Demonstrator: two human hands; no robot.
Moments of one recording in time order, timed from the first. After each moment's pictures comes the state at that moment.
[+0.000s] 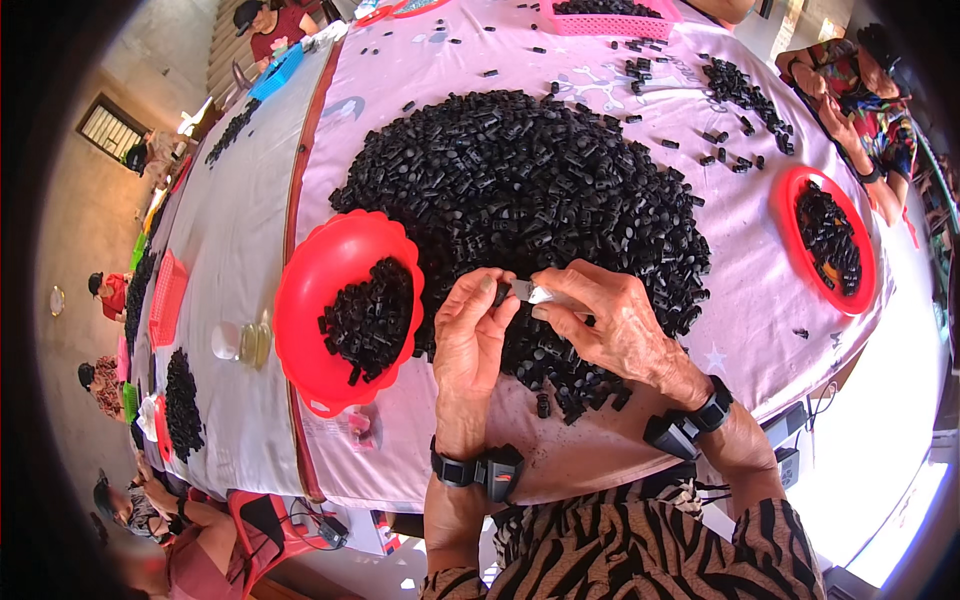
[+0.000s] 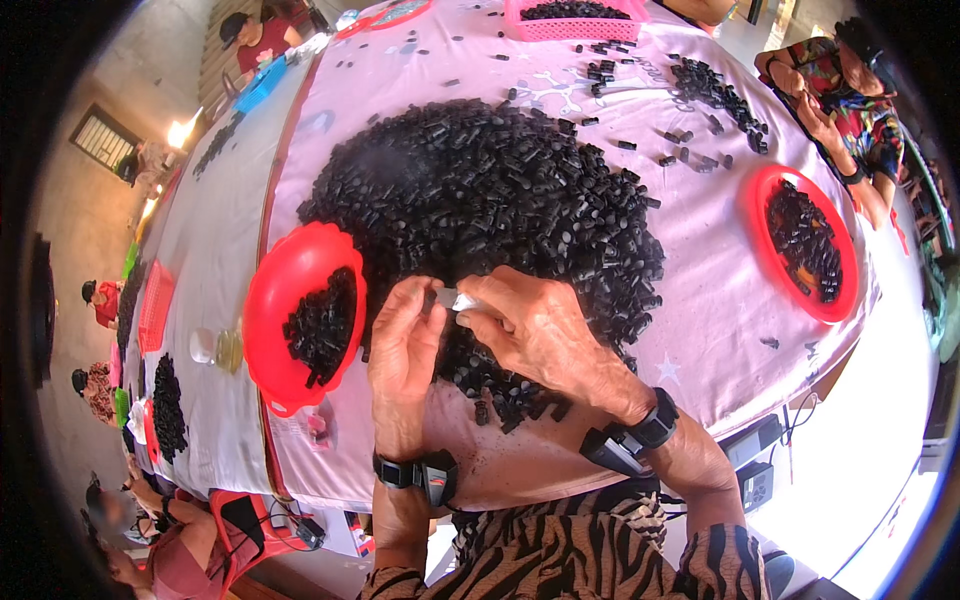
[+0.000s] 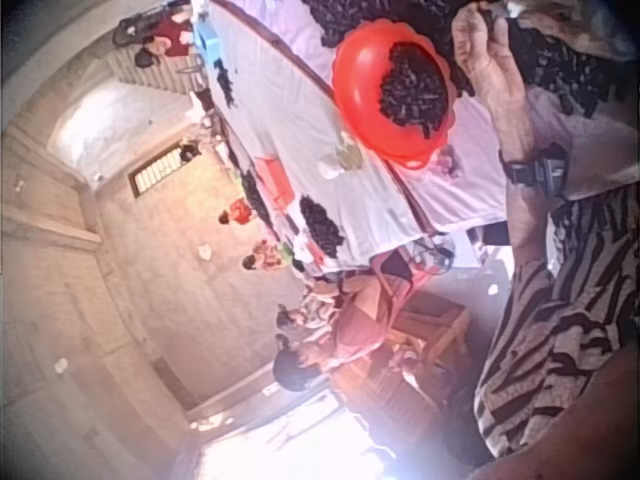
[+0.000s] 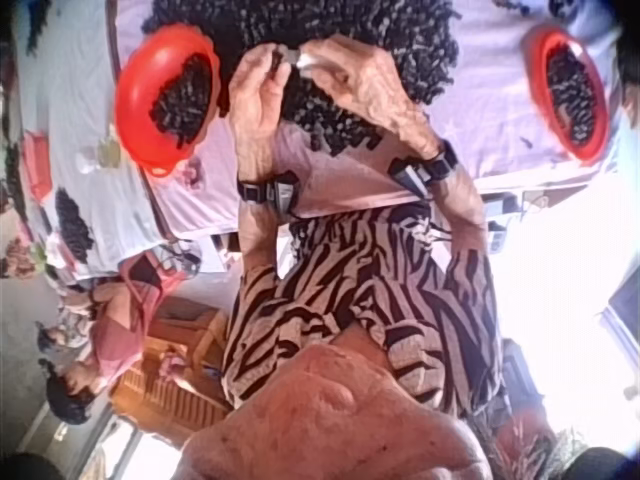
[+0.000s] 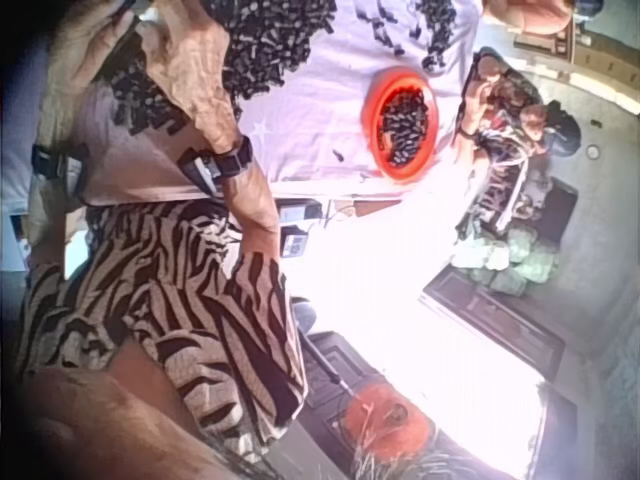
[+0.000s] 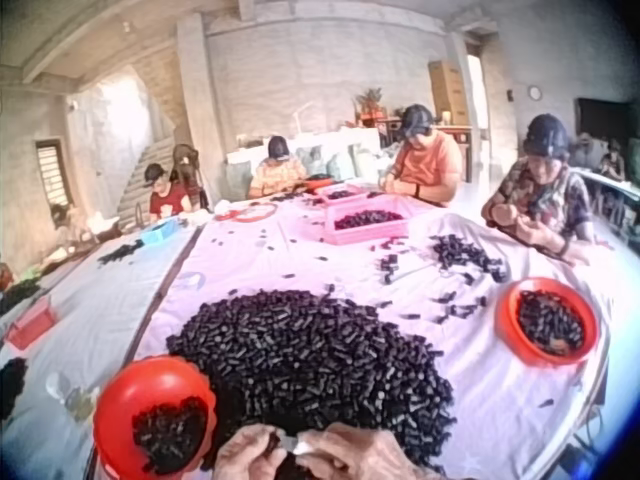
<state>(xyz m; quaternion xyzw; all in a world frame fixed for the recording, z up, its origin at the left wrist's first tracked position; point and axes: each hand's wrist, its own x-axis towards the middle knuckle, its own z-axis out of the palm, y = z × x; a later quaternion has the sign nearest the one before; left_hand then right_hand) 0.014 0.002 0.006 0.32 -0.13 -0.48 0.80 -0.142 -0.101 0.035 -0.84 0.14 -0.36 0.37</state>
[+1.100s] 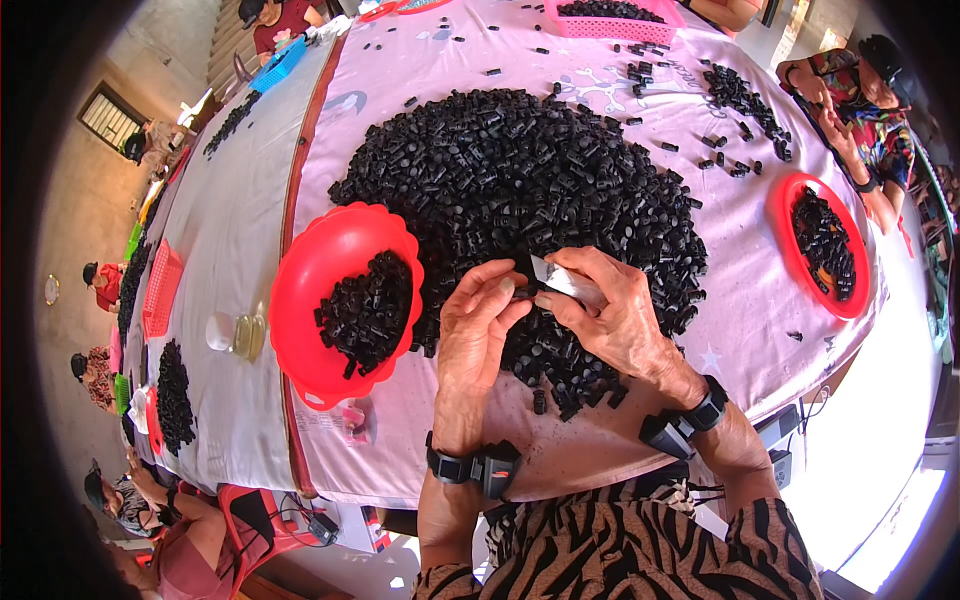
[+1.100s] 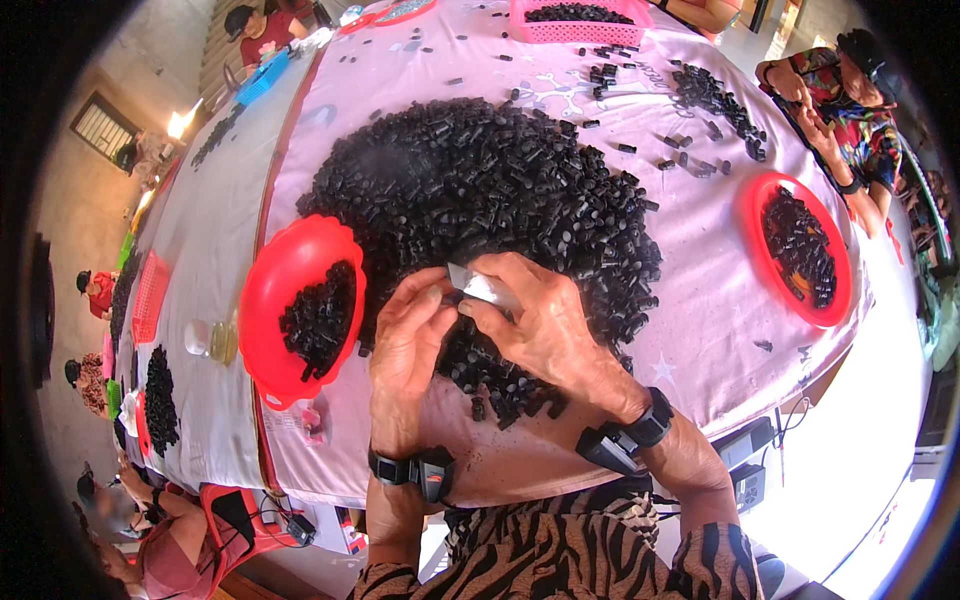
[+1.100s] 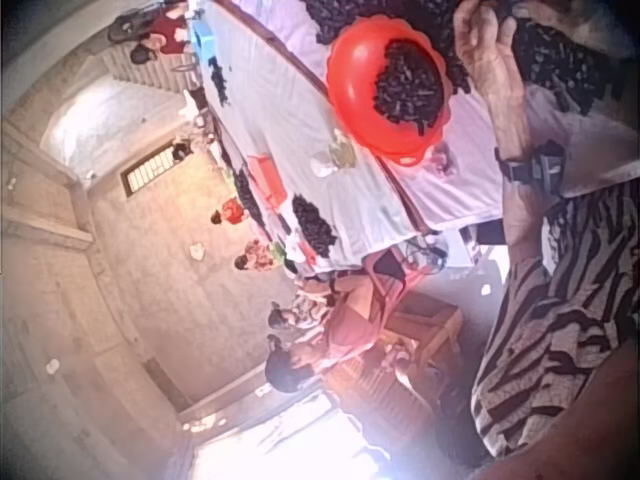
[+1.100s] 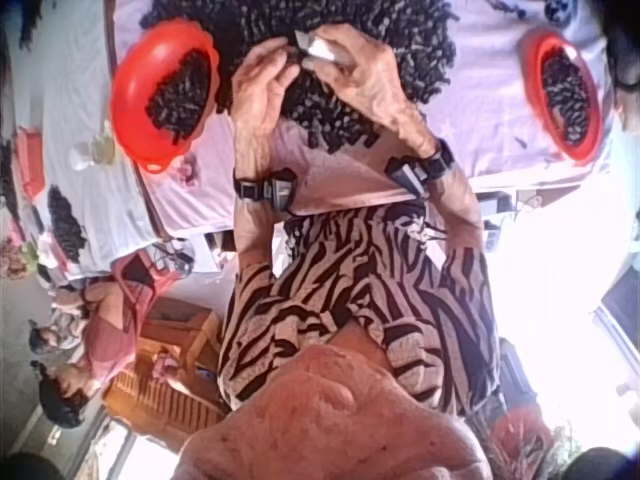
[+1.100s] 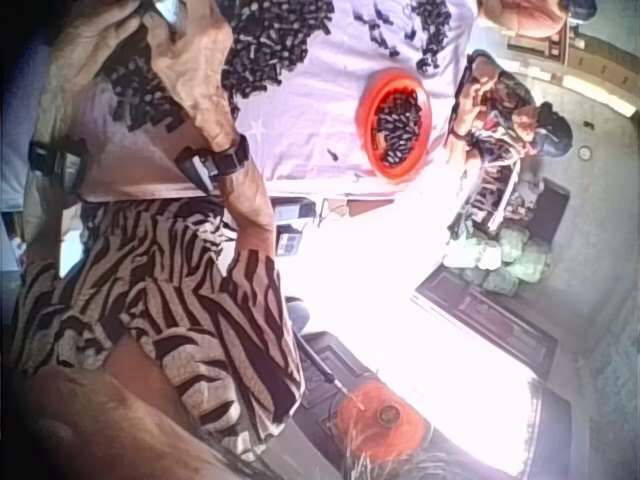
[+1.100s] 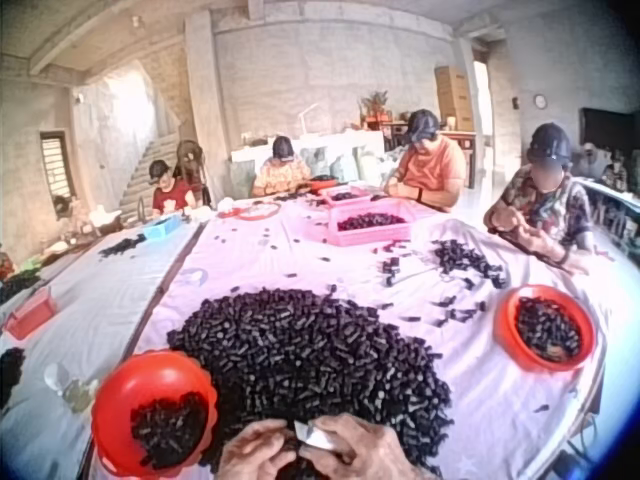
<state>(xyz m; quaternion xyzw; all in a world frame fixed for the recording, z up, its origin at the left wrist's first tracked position) 0.009 0.000 0.009 0.39 -0.15 -0.49 0.76 -0.137 -0.099 0.034 -0.80 0.18 -0.42 0.39</state>
